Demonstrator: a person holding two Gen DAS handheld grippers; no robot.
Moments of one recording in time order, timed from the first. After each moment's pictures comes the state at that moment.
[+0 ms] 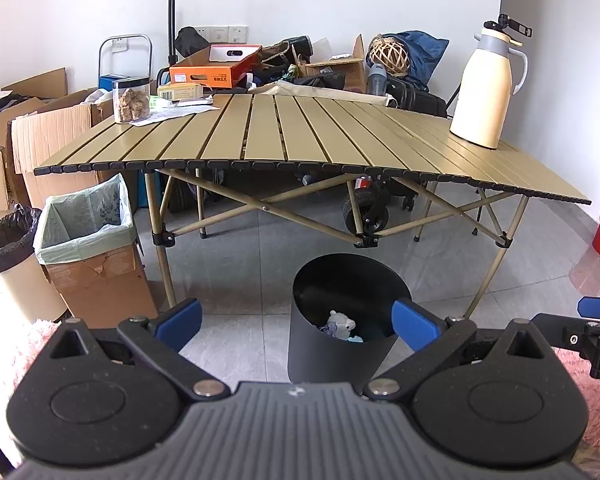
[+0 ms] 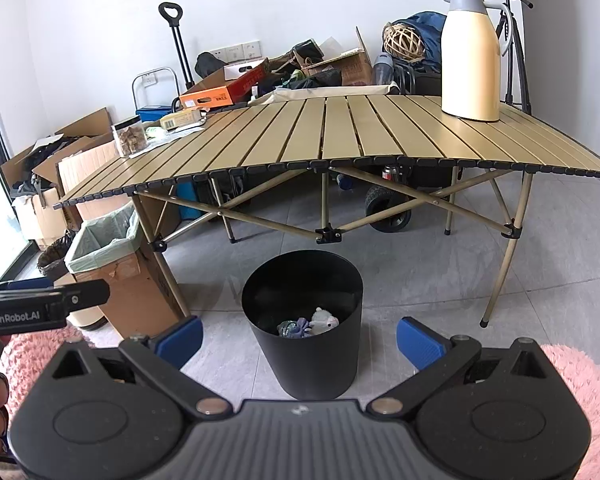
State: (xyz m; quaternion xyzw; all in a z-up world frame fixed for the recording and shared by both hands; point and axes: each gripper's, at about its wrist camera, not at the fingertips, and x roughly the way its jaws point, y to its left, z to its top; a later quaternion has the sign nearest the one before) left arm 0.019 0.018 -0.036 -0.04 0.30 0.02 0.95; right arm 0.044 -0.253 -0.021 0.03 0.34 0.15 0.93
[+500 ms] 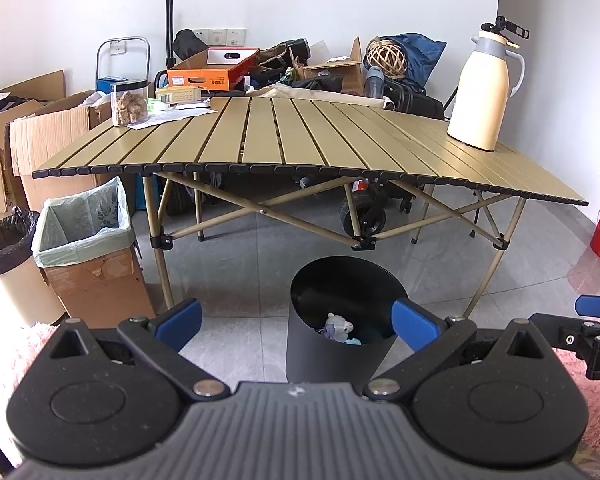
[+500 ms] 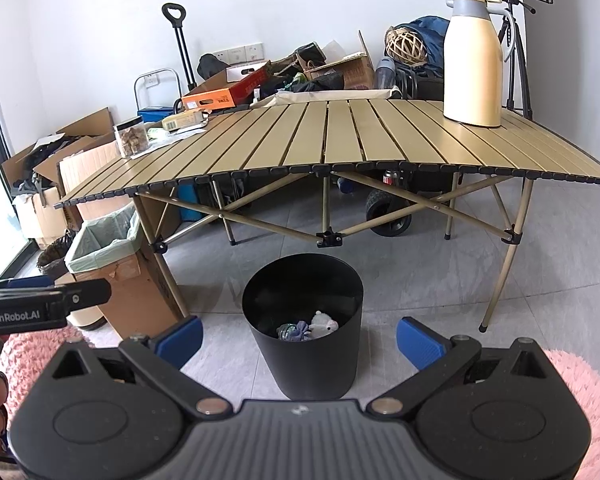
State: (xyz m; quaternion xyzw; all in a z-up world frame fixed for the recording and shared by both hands) left arm 0.020 0.017 -0.030 -0.04 0.30 0.02 0.95; right arm 0.044 -0.251 -0.019 0.03 0.33 0.15 0.93
